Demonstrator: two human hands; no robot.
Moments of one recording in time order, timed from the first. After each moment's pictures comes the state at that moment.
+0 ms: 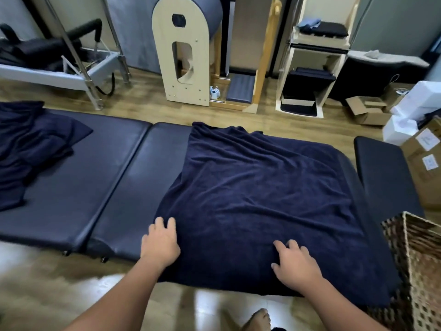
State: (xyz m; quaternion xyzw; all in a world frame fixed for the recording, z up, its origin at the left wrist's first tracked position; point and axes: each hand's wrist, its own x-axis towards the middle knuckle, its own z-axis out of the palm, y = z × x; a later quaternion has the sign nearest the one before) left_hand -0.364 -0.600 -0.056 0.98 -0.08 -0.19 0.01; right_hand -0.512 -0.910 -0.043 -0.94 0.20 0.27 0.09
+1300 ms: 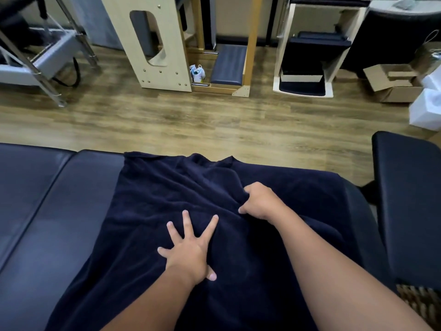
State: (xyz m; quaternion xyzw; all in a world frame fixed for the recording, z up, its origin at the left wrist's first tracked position) left_hand -0.193 -0.910 -0.077 0.93 -0.12 -0.35 -0.01; right_hand -0.153 -1.124 -0.056 -0.87 0.24 0.25 0.34
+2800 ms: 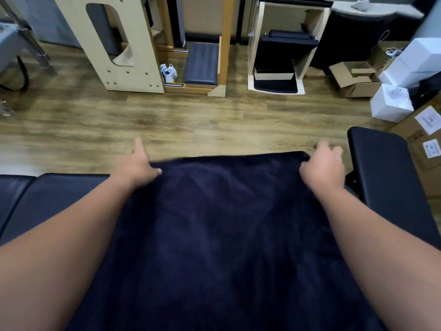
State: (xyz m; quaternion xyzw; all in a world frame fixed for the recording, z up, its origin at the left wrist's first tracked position) left_hand 0.077 -0.881 -0.039 0.96 -0.05 -0.22 0.14; right_hand -0.121 -1.227 -0.024 -0.86 0.49 -0.05 0.15
